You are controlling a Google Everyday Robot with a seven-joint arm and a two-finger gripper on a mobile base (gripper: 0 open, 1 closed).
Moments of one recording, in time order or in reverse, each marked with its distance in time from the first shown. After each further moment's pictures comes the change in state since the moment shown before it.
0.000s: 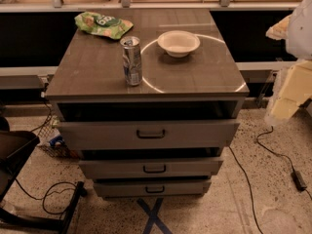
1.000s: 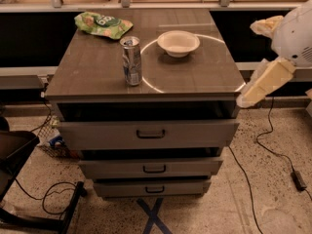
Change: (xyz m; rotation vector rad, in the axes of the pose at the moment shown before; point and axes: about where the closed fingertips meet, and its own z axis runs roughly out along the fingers) arm -0.028 -0.046 0.039 0.070 -0.378 0.032
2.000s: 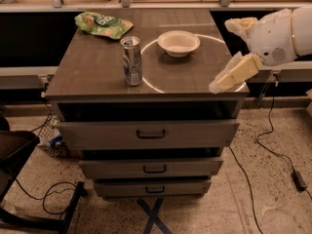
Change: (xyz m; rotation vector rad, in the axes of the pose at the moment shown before) arm -0.039 -0.025 0.045 -0.040 -0.351 0.040
